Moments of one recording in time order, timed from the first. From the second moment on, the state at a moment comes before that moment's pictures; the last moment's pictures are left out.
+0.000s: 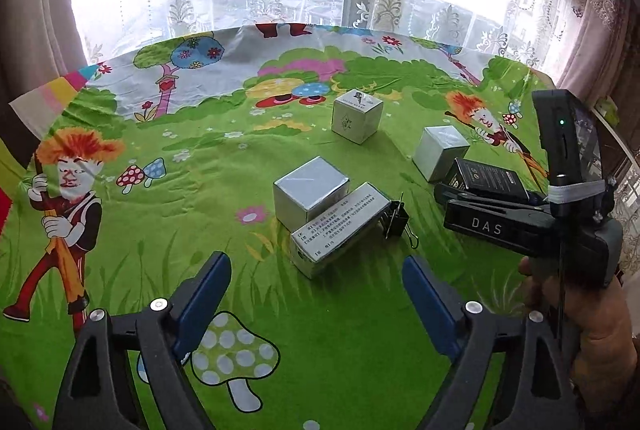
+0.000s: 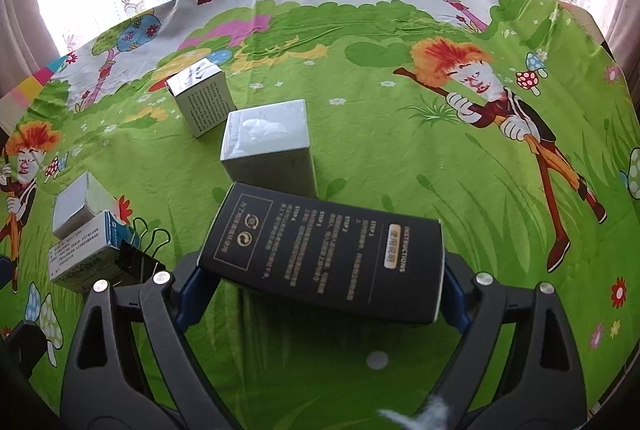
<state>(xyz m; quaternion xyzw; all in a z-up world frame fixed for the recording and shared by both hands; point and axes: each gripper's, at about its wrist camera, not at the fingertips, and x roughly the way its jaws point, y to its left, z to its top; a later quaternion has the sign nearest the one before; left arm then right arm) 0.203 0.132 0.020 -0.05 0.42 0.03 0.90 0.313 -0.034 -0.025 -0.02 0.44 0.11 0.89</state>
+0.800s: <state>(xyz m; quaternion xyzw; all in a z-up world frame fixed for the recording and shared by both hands) 0.213 0.120 -0.008 -0.03 0.46 0.01 0.89 0.314 -0.038 -0.024 -0.01 0.44 0.11 0.89</state>
